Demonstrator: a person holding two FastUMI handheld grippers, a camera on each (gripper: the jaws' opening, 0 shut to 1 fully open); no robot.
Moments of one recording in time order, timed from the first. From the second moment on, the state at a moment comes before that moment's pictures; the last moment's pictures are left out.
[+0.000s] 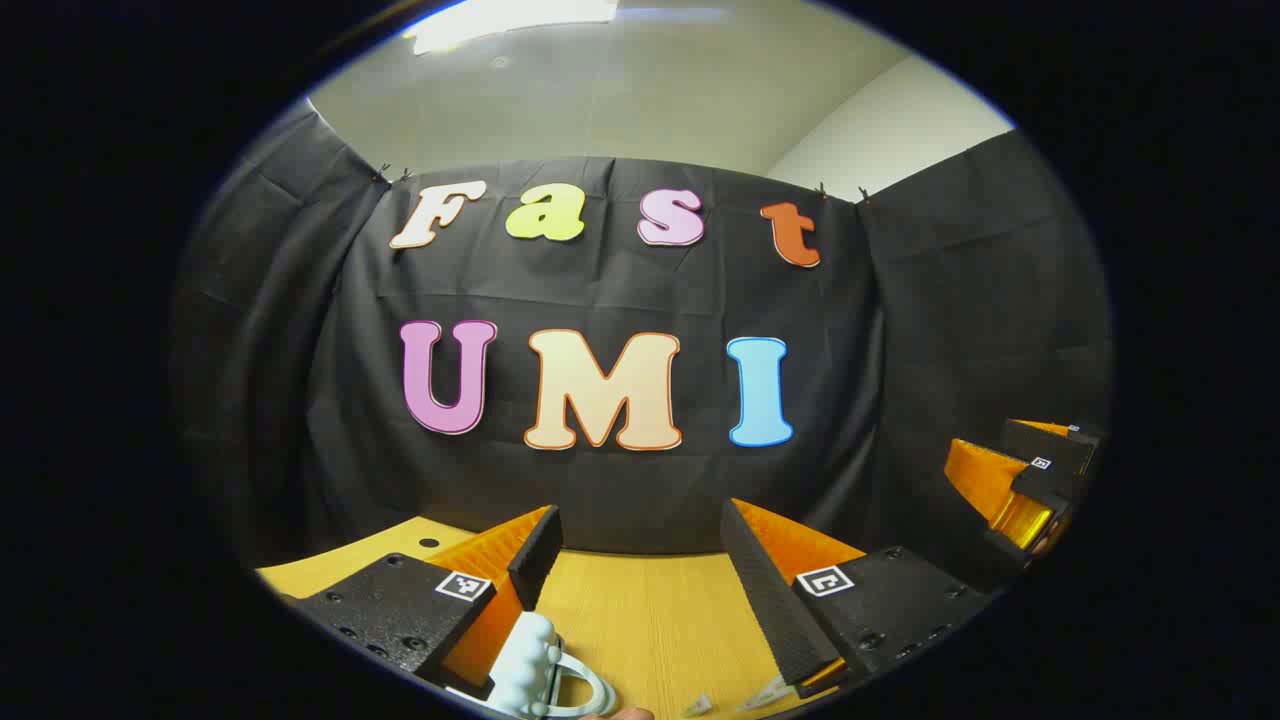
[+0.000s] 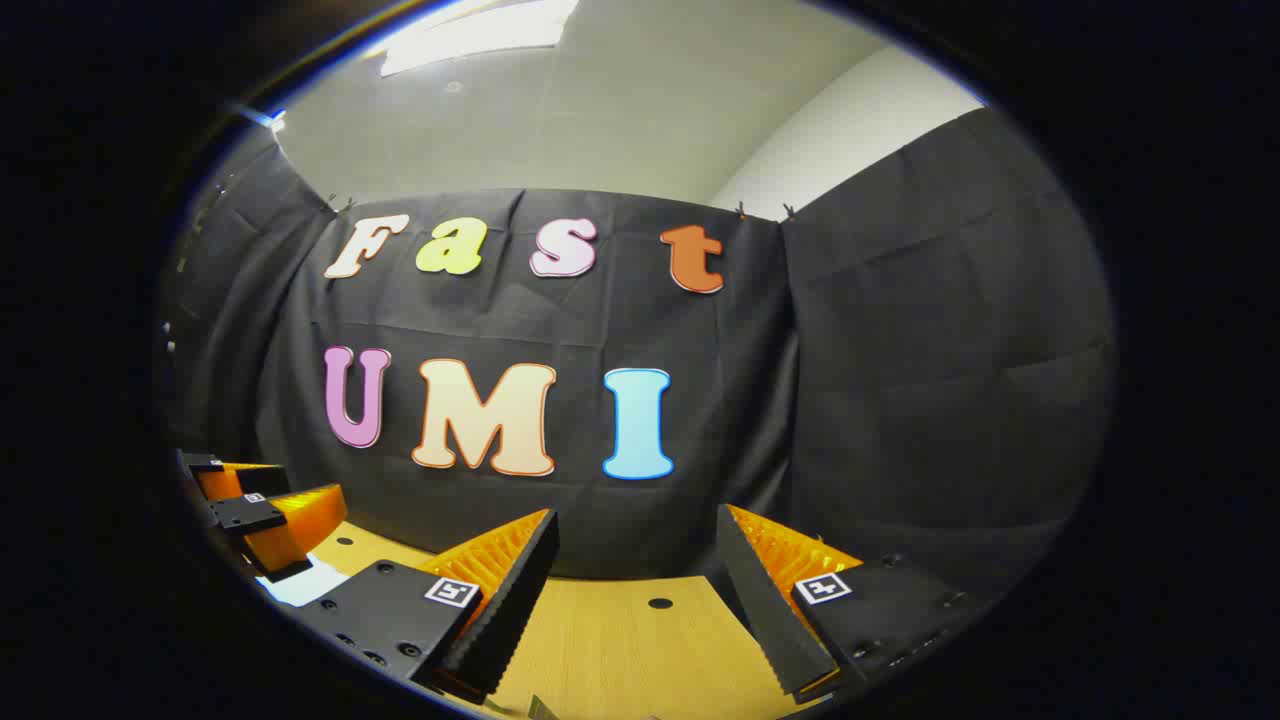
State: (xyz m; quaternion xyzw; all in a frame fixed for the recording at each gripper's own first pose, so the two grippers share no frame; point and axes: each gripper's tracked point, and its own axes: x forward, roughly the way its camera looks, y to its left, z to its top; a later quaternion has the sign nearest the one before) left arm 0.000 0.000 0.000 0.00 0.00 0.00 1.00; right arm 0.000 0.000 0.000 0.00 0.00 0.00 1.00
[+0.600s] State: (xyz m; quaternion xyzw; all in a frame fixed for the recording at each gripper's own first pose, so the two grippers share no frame) left arm -0.012 0.035 -0.116 0.04 0.15 0.06 0.99; right arm 0.020 0.028 -0.044 0.02 0.02 0.08 1.00
